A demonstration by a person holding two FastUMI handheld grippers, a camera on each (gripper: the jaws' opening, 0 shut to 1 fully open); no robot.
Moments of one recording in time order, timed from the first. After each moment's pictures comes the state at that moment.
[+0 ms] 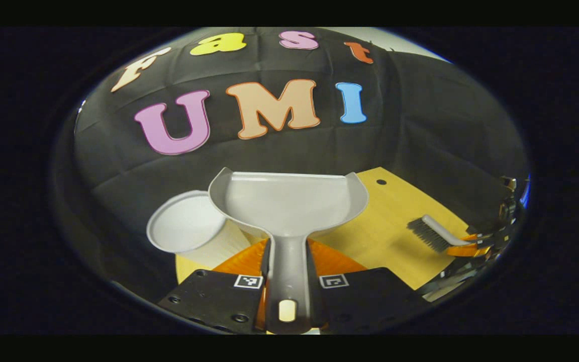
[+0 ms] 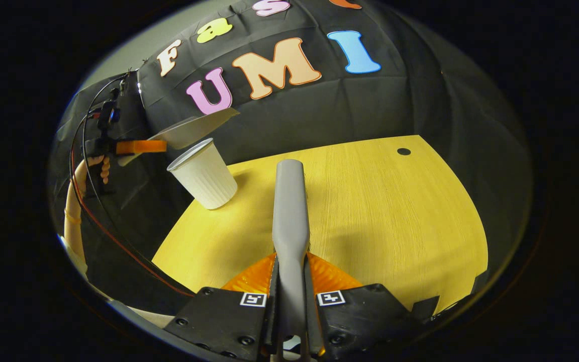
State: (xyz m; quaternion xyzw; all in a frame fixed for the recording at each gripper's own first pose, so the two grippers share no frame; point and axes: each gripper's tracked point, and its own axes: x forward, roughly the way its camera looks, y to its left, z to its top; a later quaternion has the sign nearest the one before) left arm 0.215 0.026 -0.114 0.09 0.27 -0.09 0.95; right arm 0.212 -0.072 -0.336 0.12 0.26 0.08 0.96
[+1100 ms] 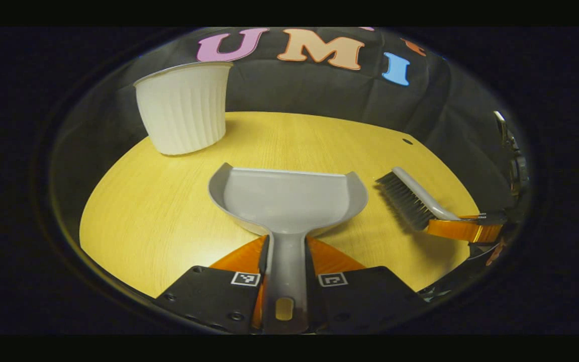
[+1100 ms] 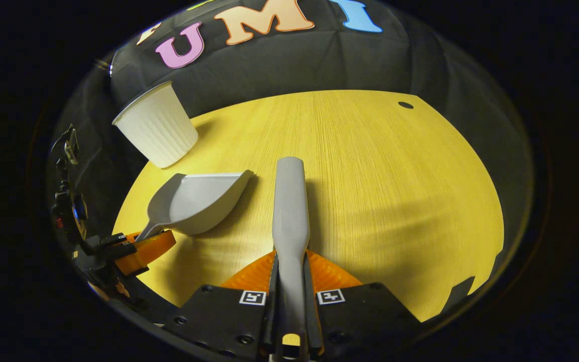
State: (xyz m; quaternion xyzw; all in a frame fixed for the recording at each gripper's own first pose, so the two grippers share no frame) left arm 0.127 -0.007 -0.395 -0.03 0.36 0.01 0.93; right arm 0.292 -0.018 -0.472 0.08 0.38 0.00 0.92
